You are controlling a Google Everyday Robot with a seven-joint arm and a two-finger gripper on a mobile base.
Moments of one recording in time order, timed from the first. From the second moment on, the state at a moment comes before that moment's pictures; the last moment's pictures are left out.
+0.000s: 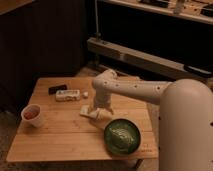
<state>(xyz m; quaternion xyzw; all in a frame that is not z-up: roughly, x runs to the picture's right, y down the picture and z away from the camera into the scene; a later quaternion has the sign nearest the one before) -0.031 0.133 0.849 -0.21 -0.29 -0.64 0.68</state>
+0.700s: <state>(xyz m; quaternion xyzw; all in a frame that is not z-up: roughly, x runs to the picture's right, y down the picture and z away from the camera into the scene) -0.028 0.128 0.855 -0.22 -0.29 -0.66 0.66</state>
